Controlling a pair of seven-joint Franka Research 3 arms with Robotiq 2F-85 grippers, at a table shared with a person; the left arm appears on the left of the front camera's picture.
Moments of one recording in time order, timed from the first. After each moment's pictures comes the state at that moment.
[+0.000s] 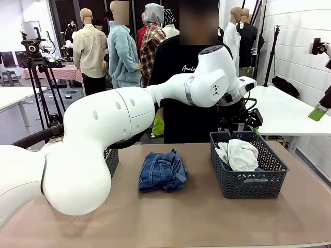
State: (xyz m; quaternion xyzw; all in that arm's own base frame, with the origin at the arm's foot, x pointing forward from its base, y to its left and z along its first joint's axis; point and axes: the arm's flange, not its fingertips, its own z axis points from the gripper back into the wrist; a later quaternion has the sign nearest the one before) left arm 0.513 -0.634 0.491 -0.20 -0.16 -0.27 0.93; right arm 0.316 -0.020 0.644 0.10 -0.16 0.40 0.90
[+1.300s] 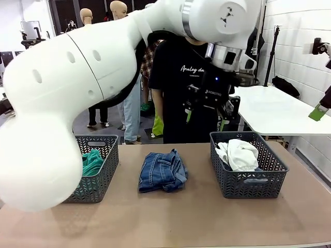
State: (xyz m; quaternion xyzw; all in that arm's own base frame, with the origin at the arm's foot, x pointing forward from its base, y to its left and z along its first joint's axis) left arm 0.386 -0.557 0.612 0.09 -0.01 -0.16 0.98; right arm 0.316 -0.021 0.644 0.10 -0.16 0.39 0.90
